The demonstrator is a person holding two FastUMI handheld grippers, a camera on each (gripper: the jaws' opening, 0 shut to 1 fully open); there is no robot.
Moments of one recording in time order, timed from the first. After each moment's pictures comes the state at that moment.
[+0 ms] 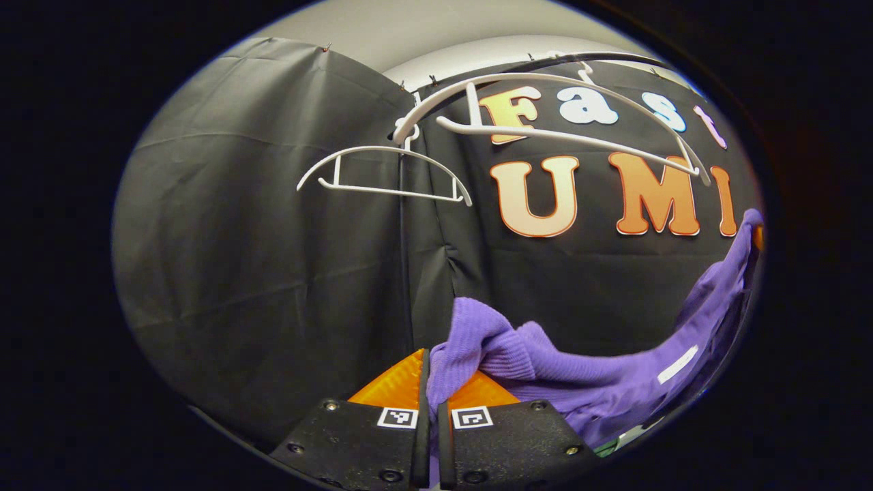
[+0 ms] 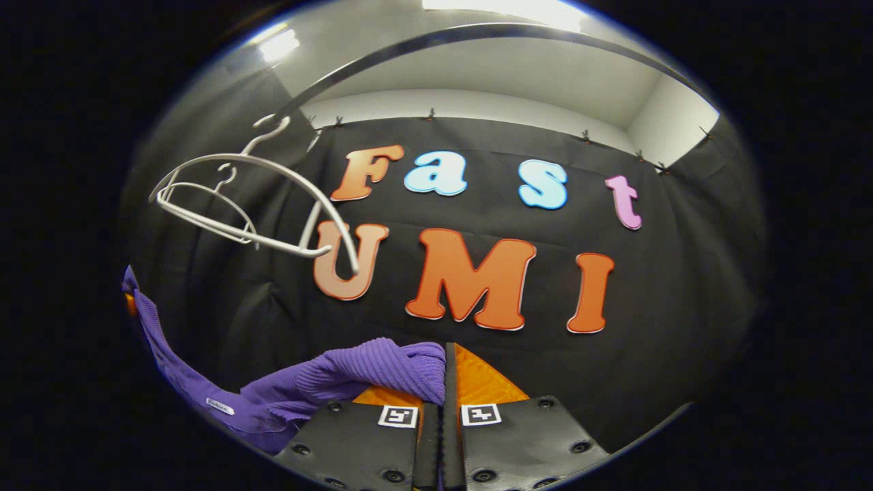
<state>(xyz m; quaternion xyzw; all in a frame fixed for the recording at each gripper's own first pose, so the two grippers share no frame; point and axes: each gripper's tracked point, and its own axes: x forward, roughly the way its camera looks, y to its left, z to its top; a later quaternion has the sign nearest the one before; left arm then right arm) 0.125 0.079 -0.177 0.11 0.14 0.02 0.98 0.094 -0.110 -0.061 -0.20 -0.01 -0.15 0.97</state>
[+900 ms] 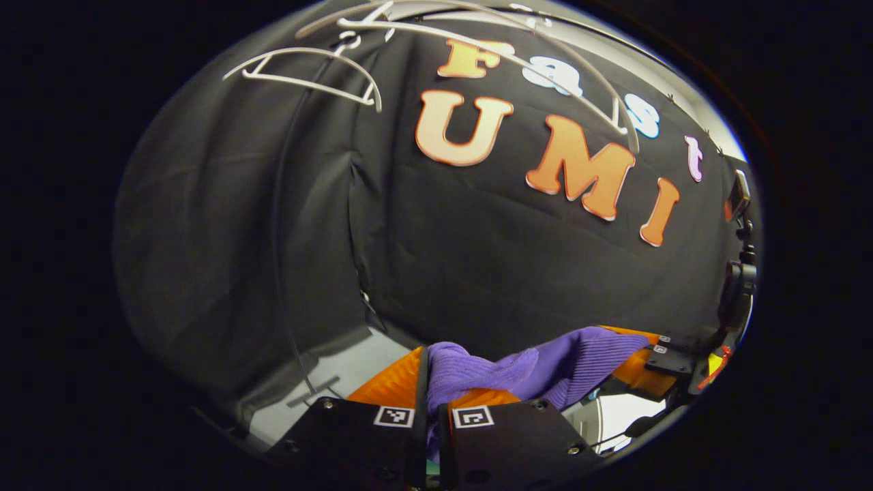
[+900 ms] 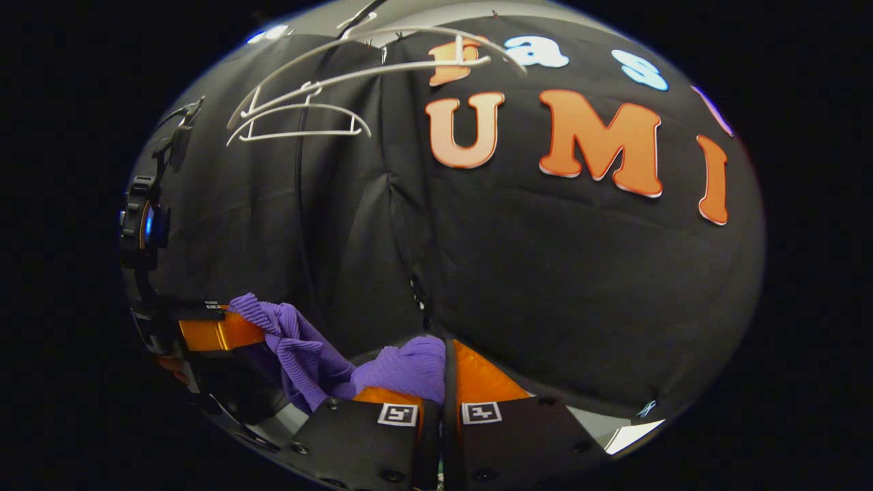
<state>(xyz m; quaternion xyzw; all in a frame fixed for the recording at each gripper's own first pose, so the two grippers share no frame) 0.046 -0.062 -0.297 -0.03 0.37 -0.14 0.92 0.068 -0.020 -0.273 -0.06 0.30 0.02 0.95</state>
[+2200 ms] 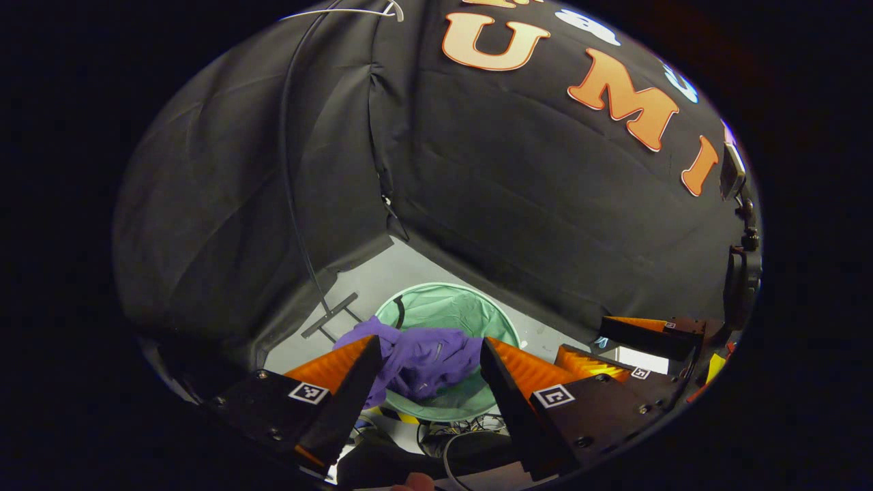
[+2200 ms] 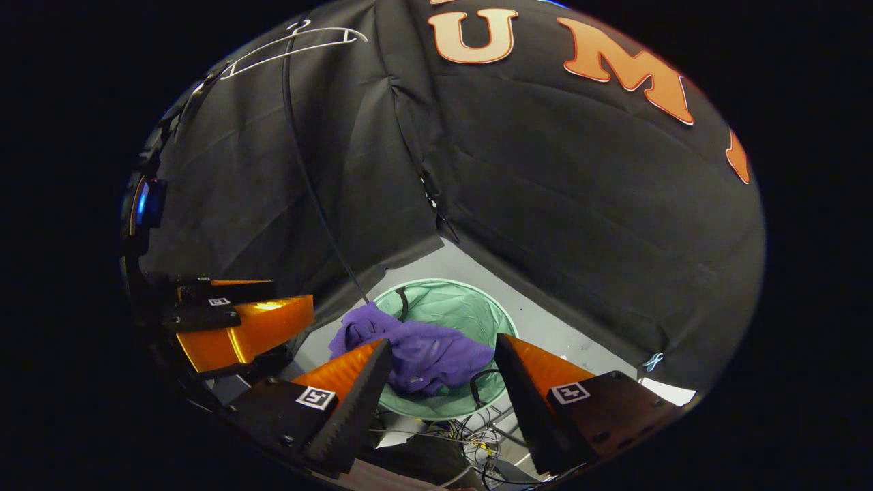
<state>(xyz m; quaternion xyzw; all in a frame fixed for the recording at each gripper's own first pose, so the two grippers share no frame) 0.003 -0.039 -0.372 -0.02 0.52 -0.09 0.85 0.020 -0.021 -0.368 -0.05 0.48 0.02 0.87</state>
